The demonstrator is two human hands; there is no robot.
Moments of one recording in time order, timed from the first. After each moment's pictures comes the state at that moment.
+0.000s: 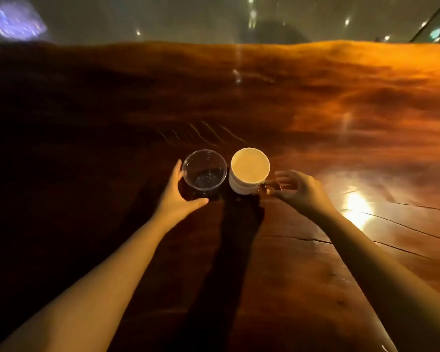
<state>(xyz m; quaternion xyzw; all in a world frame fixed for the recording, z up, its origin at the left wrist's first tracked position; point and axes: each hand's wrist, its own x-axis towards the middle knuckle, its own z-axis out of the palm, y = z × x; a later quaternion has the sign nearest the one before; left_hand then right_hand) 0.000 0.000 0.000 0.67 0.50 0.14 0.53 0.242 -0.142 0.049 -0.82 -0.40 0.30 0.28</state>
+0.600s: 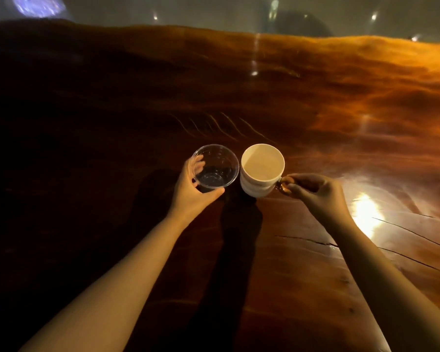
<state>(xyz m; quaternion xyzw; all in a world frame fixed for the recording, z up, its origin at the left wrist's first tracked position) -0.004 -0.006 0.012 0.65 0.48 0.28 0.53 0.216 -0.138 0.058 -0.75 -0.37 0.32 0.45</state>
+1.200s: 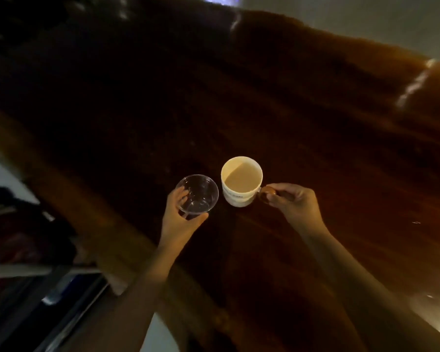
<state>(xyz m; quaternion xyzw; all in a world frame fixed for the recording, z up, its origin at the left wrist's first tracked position) -0.412 -0.099 0.024 0.40 0.71 0.41 0.40 -0.168 -0.051 0.063 -0.58 -0.51 0.53 0.36</state>
